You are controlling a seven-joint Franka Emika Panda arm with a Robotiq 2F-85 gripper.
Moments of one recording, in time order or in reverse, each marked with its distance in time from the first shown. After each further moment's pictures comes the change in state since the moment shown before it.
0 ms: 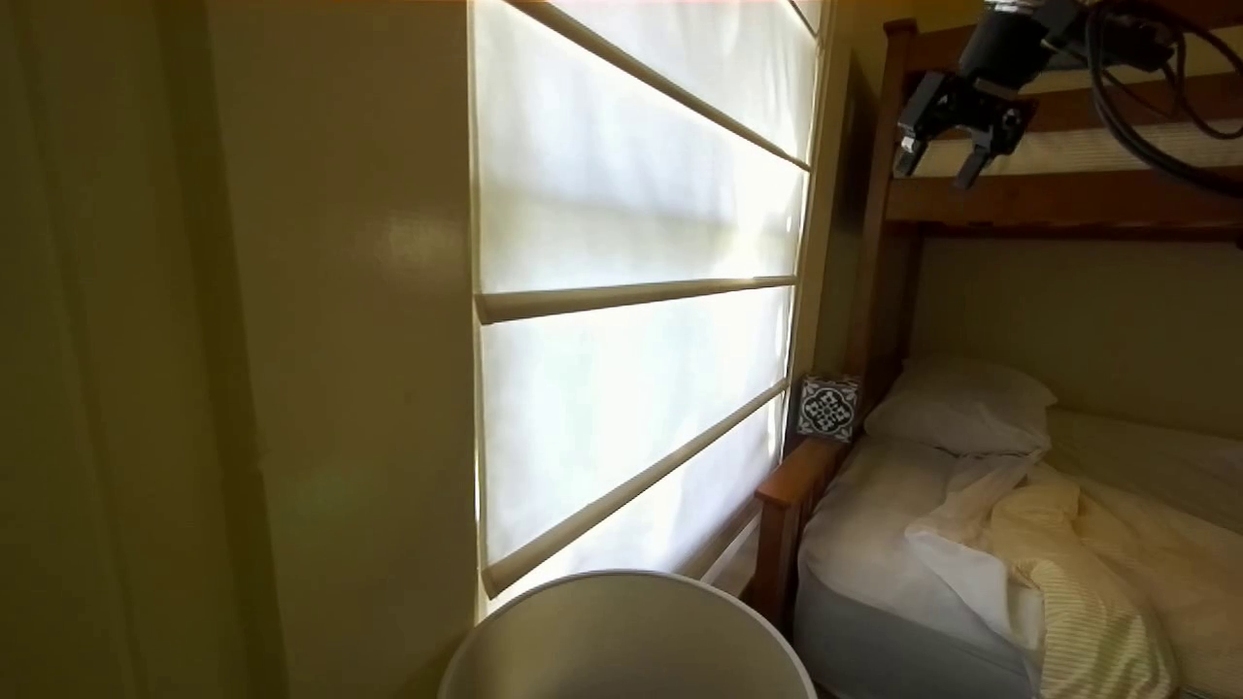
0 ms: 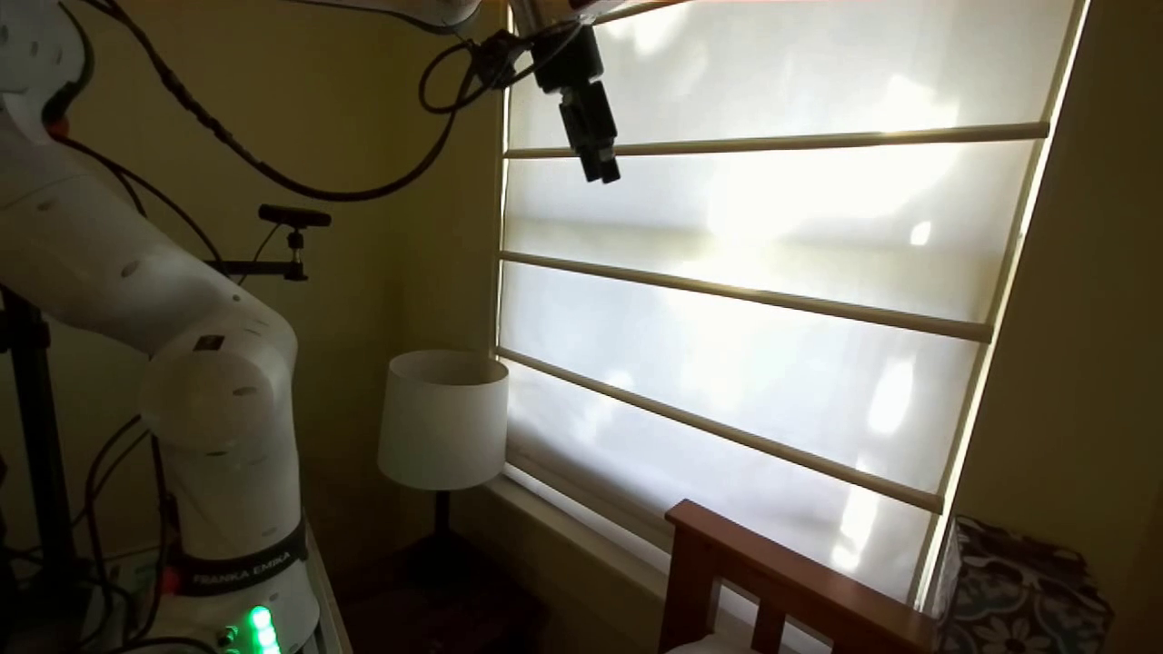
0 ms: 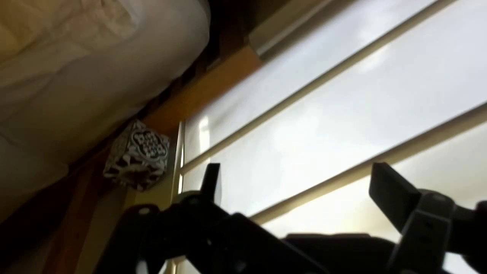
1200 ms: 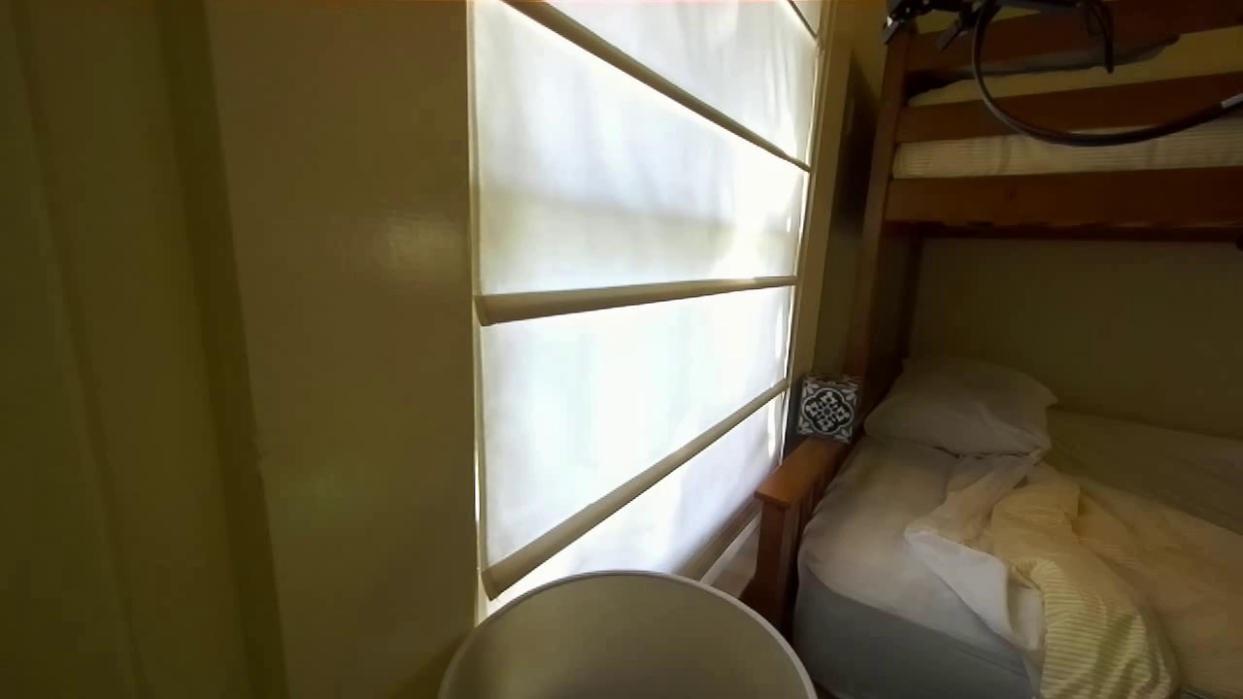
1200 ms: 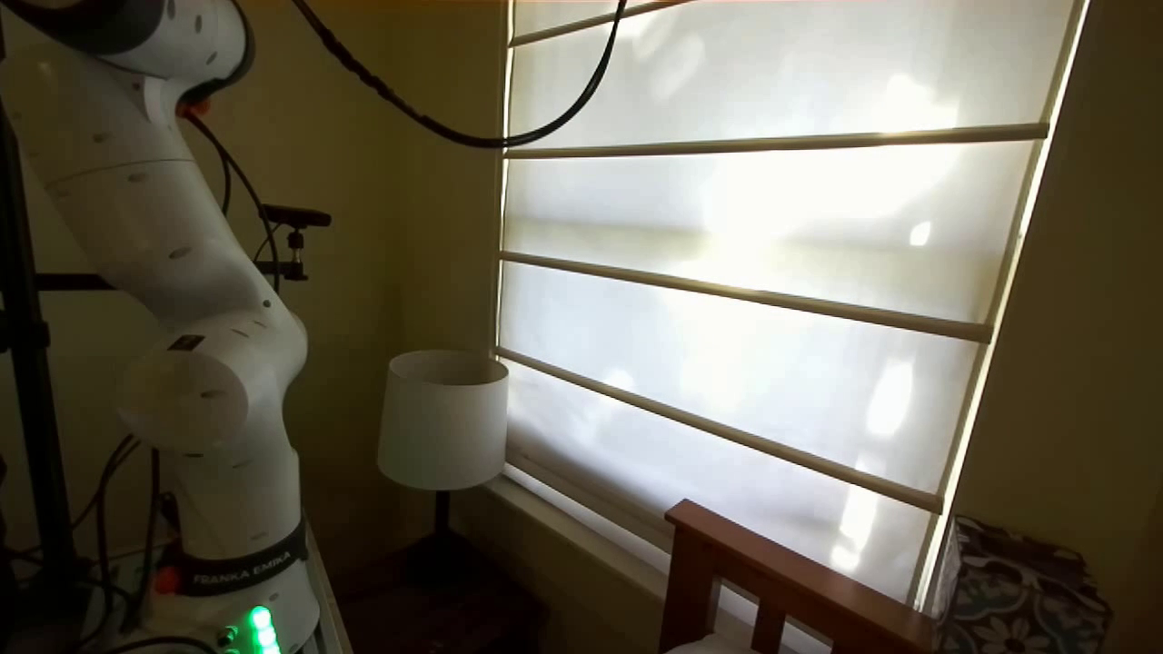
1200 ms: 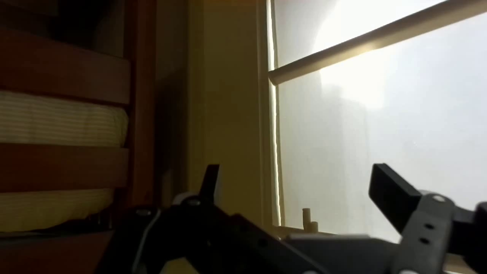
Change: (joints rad) arm -0.168 0.364 -0.074 0.448 -0.187 0.576 -0.015
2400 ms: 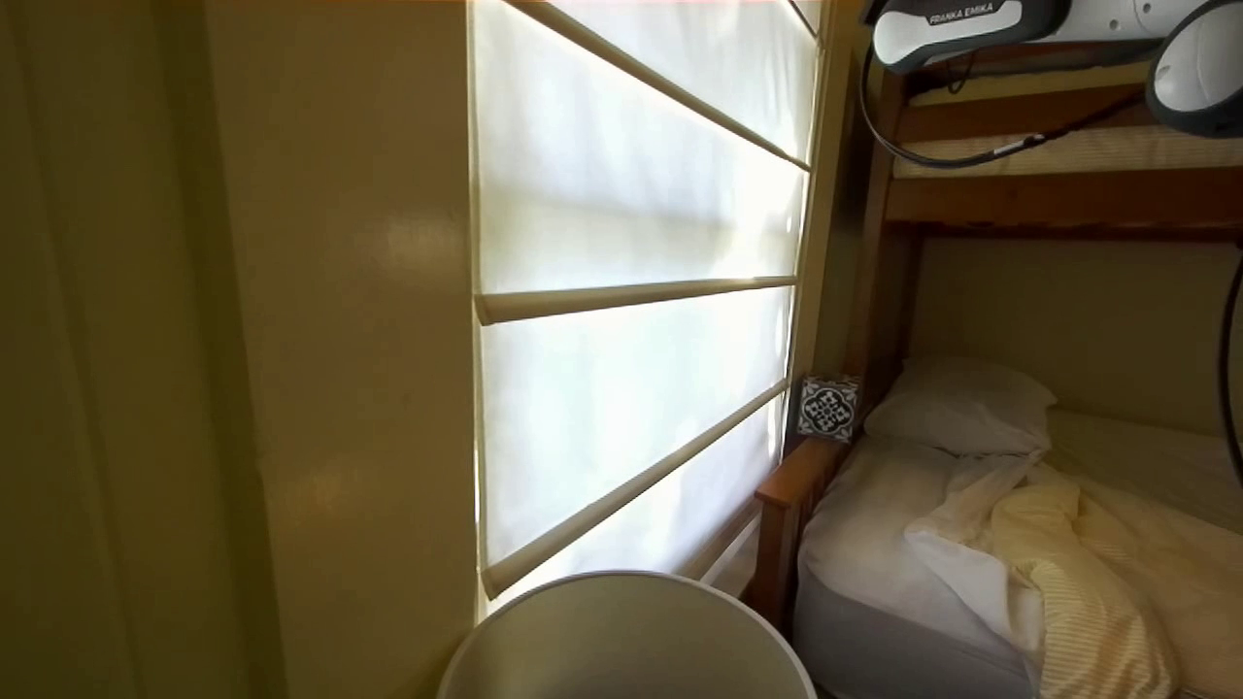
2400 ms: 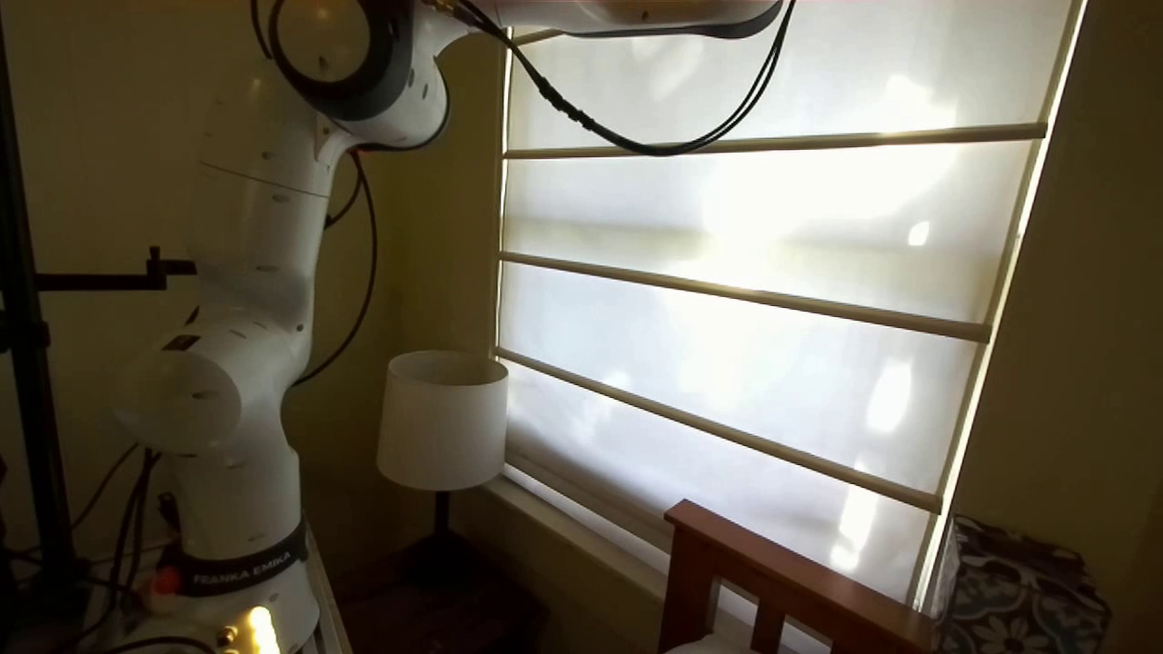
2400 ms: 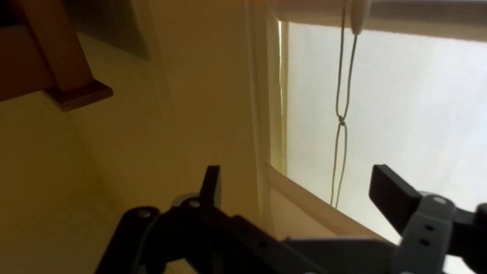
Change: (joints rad) arm -0.049 0.595 -0.105 0.595 -0.059 0.715 0.203
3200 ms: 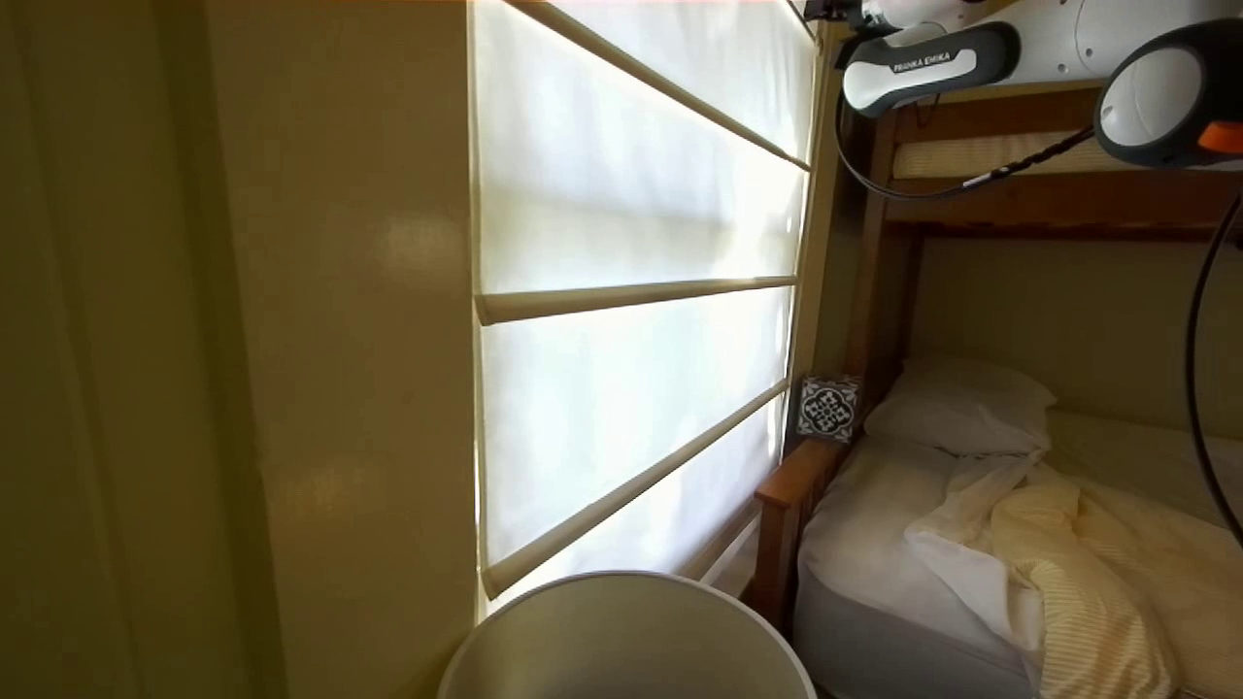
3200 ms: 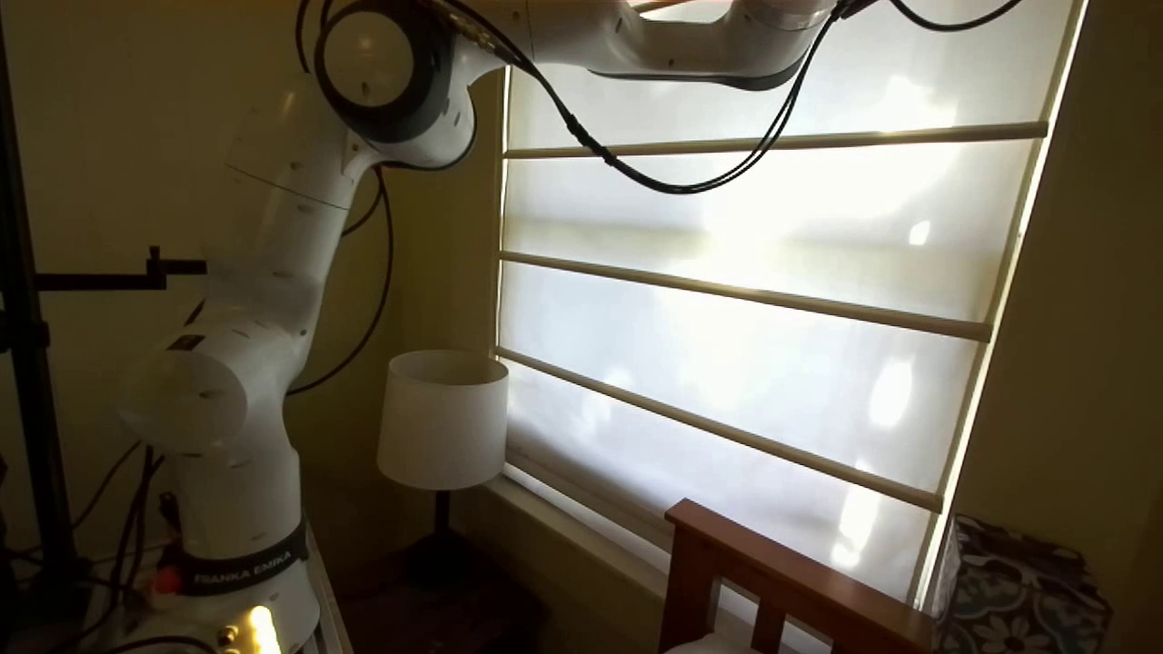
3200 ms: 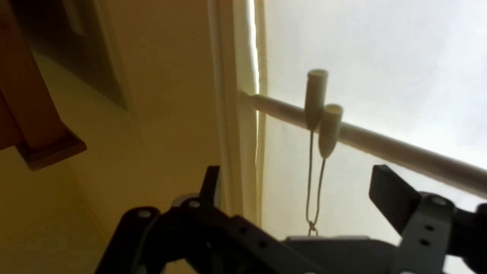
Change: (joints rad) arm 0.036 0.101 -0.036 0.016 0.000 0.053 0.001
